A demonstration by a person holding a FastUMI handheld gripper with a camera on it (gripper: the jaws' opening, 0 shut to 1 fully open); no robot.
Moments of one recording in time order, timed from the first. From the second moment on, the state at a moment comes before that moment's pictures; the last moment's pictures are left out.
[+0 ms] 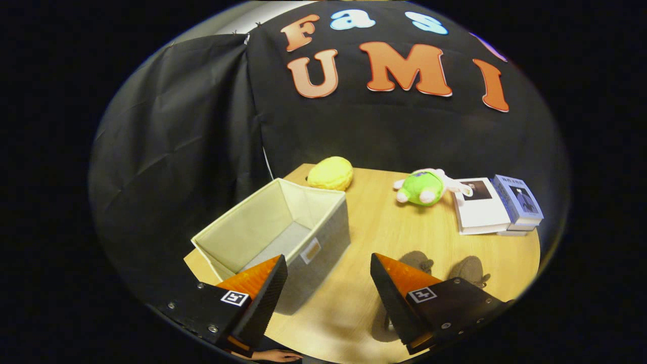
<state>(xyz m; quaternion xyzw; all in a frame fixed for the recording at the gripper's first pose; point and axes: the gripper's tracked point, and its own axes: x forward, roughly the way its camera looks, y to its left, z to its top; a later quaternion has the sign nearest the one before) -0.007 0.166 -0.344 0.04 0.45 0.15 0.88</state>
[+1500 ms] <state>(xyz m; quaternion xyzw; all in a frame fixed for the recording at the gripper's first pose) -0.037 0.032 -0.495 -0.01 0.57 -0.01 0.82</state>
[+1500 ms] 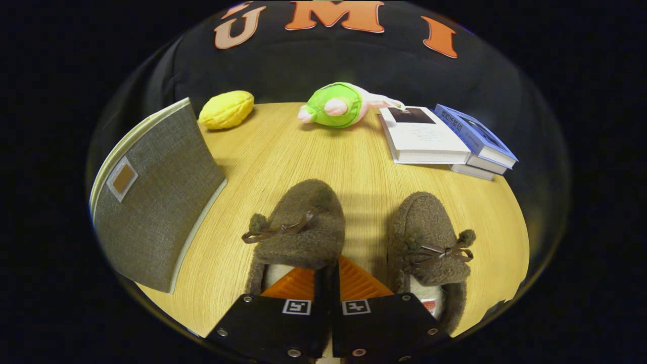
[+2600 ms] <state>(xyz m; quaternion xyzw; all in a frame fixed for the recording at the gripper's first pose) 0.039 0.161 -0.329 0.12 0.47 0.06 0.87</state>
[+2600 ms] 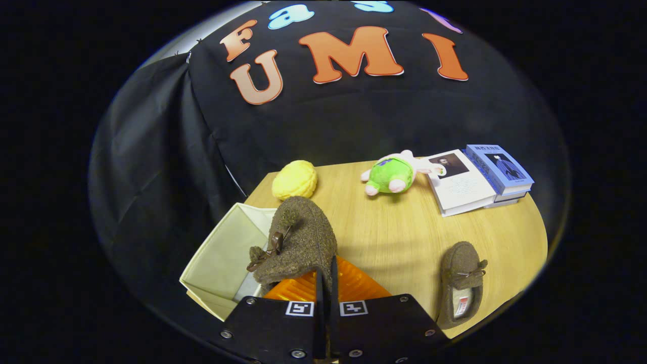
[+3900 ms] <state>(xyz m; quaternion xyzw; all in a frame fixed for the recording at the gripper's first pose) 0.039 0.329 -0.430 0.20 0.61 0.04 0.76</state>
